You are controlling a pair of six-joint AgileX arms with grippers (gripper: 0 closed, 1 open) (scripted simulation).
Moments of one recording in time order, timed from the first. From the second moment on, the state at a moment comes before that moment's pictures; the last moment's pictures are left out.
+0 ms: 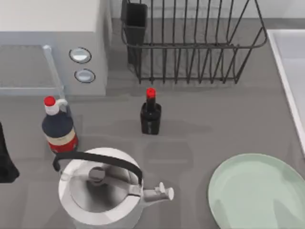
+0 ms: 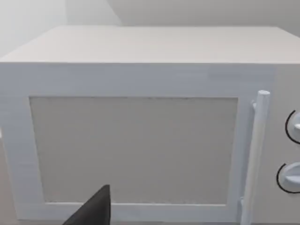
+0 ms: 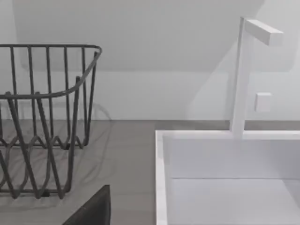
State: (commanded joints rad) left arm 0.00 0.00 0.00 0.00 0.00 0.00; right arm 0.00 0.00 0.00 0.00 0.00 0.00
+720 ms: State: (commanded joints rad) left arm 0.00 0.00 0.00 0.00 0.00 0.00; right arm -0.05 0.55 0.32 -0.44 0.00 -0.16
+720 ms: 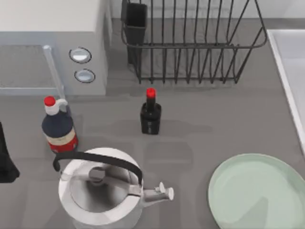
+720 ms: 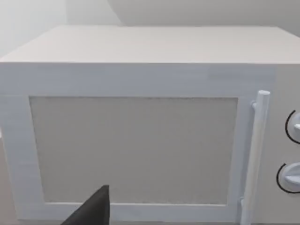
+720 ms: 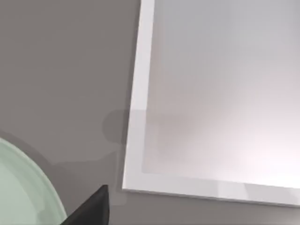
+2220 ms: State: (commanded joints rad) left arm 0.00 0.00 0.00 0.00 0.00 0.00; right arm -0.11 1.43 0.59 -0.72 0.00 -0.35
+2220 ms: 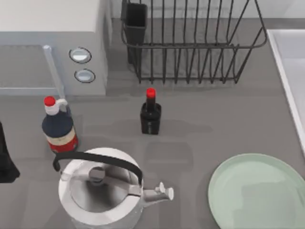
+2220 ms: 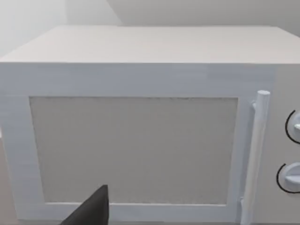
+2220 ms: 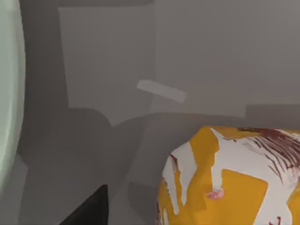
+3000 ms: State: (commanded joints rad) left arm 0.00 0.00 0.00 0.00 0.00 0.00; right arm -0.11 1.51 0.52 -0.58 0.00 -0.35
